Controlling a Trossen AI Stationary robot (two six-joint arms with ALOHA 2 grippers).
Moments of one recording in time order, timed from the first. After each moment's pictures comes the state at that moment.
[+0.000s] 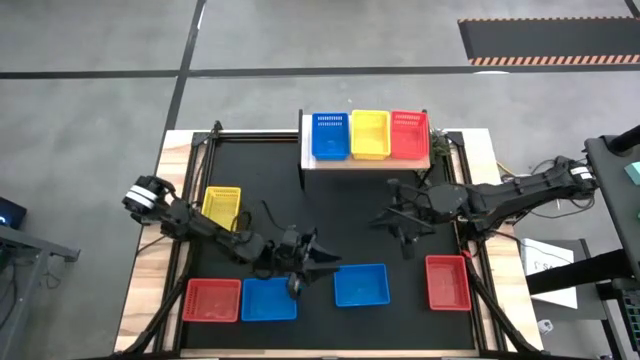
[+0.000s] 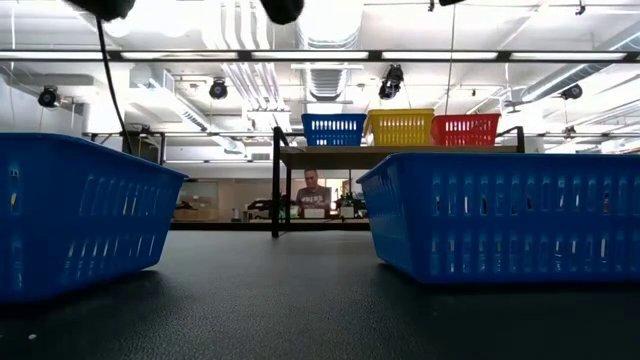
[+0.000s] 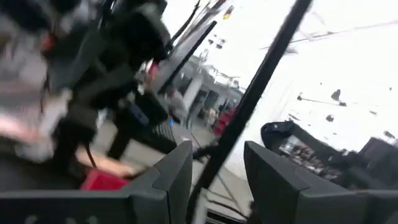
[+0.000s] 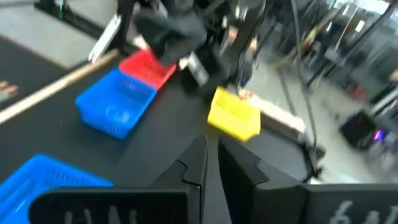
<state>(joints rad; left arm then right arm) -0.41 1.68 0.88 1.14 -0.28 -0.45 0.20 1.03 0.77 0.03 0.05 -0.43</state>
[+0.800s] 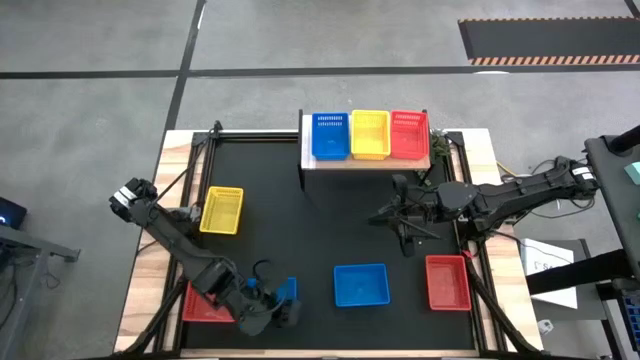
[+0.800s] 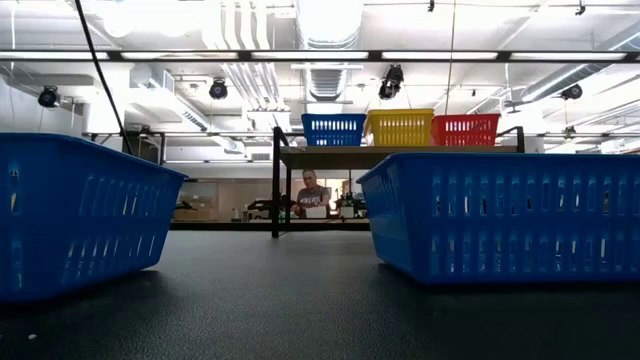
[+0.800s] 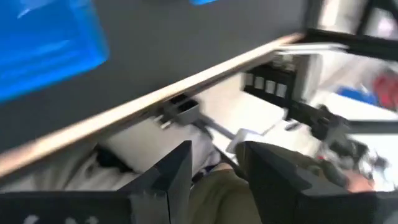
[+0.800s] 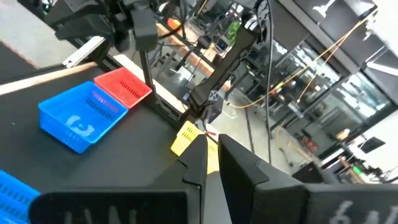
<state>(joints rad) -0.71 1.62 1.43 -0.57 -0.19 -2.04 0.20 1.01 0.74 0.17 0.05 -0.68</state>
